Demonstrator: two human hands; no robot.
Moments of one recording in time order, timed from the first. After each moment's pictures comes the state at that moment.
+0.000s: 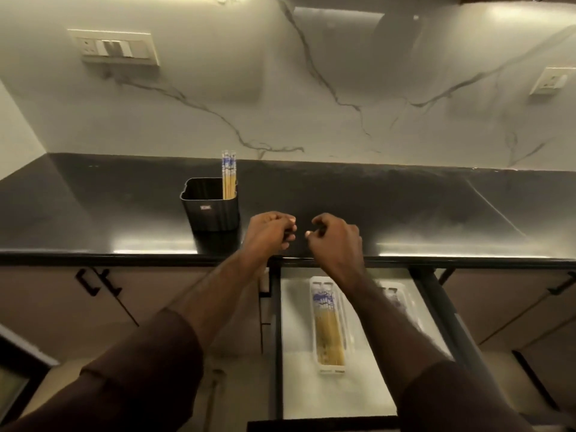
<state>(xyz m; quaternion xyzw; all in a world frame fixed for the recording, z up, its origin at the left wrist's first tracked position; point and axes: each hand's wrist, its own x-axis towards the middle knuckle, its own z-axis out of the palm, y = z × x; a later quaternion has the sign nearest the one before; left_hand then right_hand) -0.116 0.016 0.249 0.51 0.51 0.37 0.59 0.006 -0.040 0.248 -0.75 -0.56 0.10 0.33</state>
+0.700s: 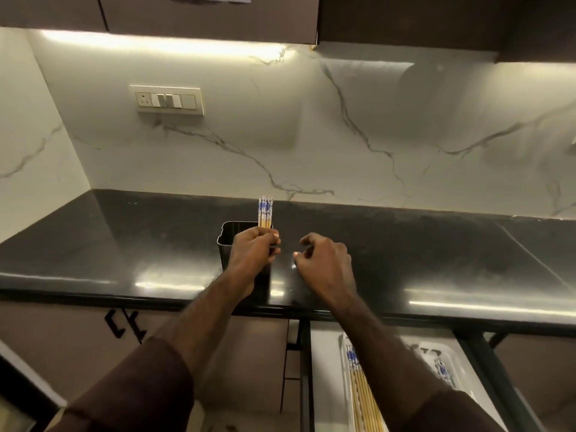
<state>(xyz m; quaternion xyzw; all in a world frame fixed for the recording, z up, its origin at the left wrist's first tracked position) -0.204 0.097 0.269 0.49 0.51 0.46 0.54 -0.072 0.043 0.274 -0.69 -0.63 0.11 0.33</state>
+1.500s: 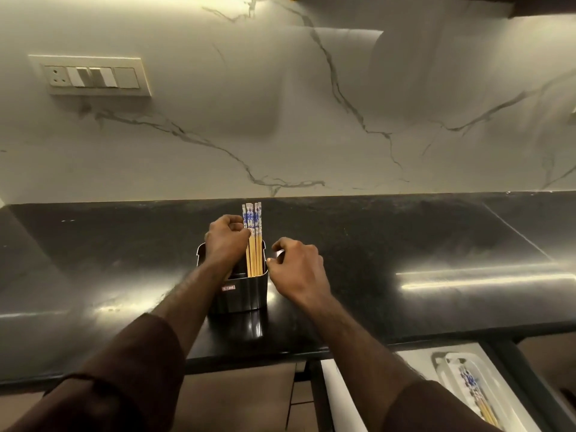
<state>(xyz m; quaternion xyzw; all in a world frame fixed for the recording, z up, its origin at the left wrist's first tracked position) -0.209 0.296 0.222 0.57 0.58 0.42 0.40 -0.099 0.197 0.230 -0.72 -0.59 0.15 0.32</state>
